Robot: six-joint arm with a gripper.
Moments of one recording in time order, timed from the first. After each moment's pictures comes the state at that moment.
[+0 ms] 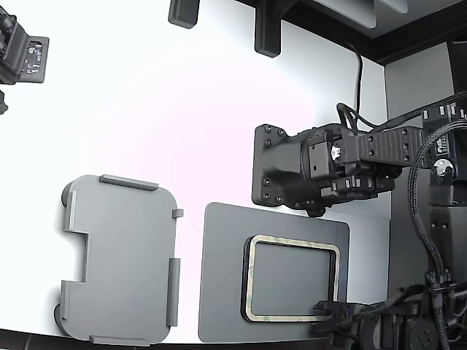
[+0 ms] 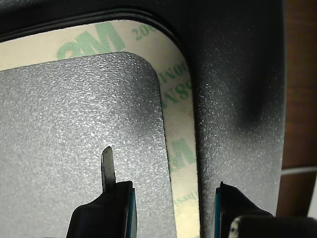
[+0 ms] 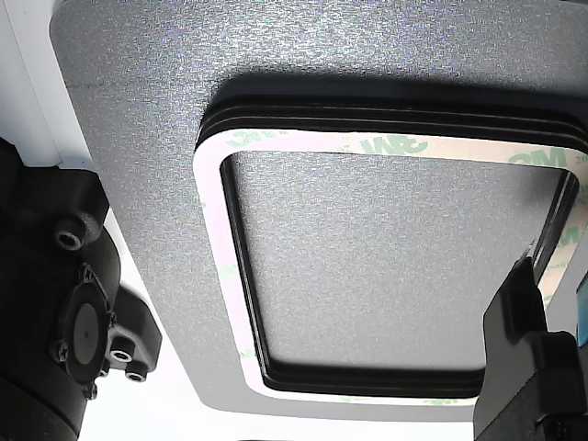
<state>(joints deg) 95.5 86.4 98.5 84.1 0.7 -75.1</state>
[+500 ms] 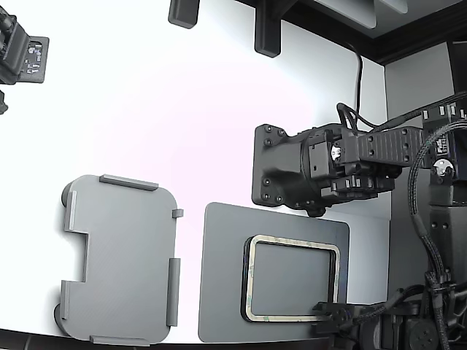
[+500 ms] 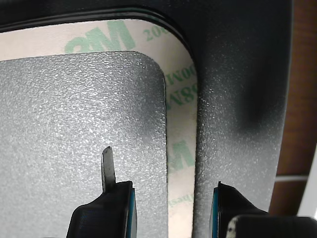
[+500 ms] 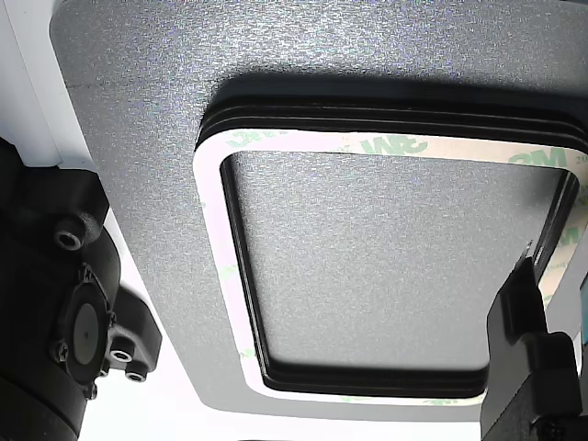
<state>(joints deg) 95.5 86.4 98.5 83.8 1.0 -79.3</state>
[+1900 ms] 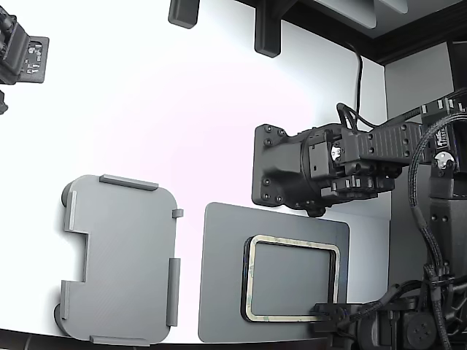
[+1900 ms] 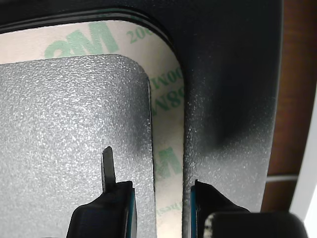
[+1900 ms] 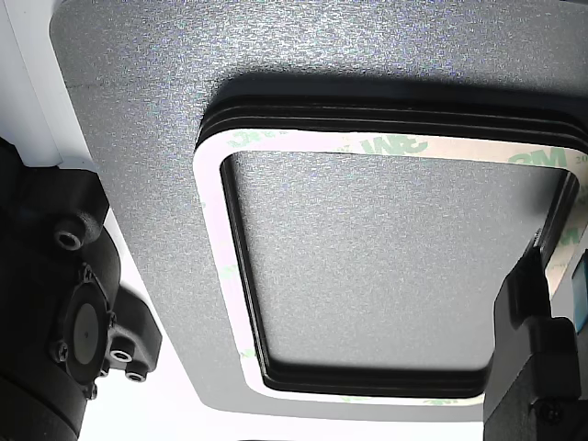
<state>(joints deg) 95.5 89.1 103.2 78.9 1.1 -79.5</state>
